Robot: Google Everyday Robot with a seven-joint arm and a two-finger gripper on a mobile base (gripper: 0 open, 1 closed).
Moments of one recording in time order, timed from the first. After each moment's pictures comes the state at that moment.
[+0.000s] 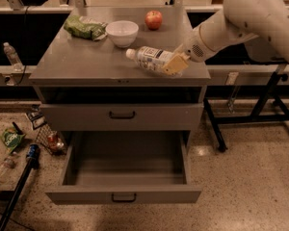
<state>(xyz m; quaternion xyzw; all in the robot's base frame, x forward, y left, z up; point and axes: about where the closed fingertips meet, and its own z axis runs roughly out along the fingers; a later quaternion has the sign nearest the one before) 0.673 -0.096 0.879 -0.48 0.79 0.12 0.34</state>
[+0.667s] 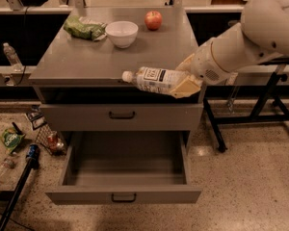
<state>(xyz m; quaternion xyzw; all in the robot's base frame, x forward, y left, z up) 0.575 -0.098 0.881 -0.58 0.74 0.08 0.34</state>
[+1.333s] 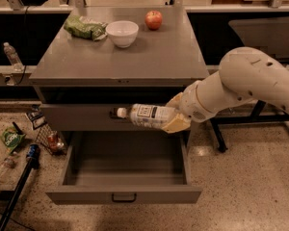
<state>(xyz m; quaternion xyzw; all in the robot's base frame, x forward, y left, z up) 0.537 -0.080 0.784 -0.60 0.73 0.10 0.30</state>
